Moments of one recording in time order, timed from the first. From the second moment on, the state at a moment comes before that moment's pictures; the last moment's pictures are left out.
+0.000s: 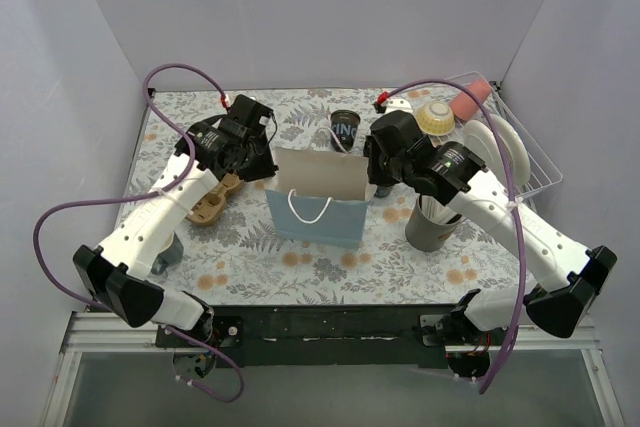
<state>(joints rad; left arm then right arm) -0.57 1.41 1.58 -1.11 -0.21 -0.73 0.82 1.33 1.47 -0.89 0.30 0.52</state>
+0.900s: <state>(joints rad) -0.57 1.40 1.65 -1.27 -0.12 -0.85 0.81 1.33 1.60 -0.89 0.23 0.50</state>
